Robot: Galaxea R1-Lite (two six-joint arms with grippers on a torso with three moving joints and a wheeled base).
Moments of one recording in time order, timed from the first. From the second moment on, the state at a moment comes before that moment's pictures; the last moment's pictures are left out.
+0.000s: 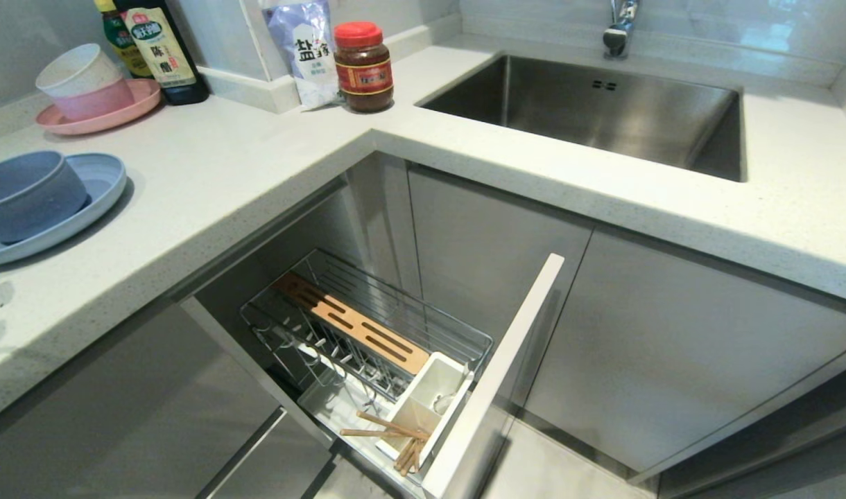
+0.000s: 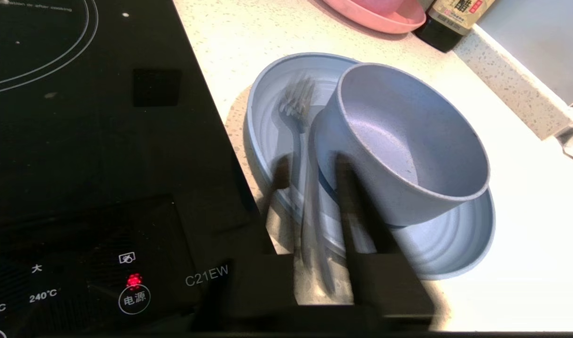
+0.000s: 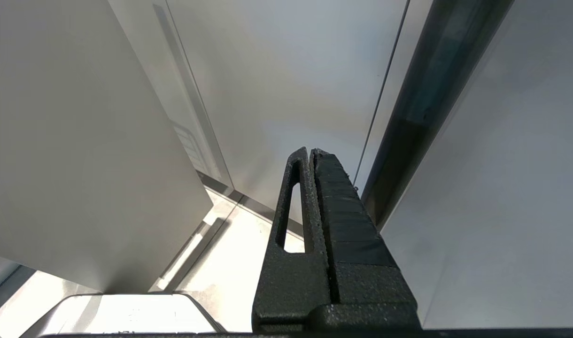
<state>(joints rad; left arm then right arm) 0.71 1.18 -0.72 -0.52 -0.23 -0.46 0.00 0.00 0.00 0.00 0.00 0.02</state>
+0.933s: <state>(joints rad) 0.73 1.02 -0.76 -0.51 -0.22 -0.41 0.00 0.00 0.00 0.00 0.00 0.02</state>
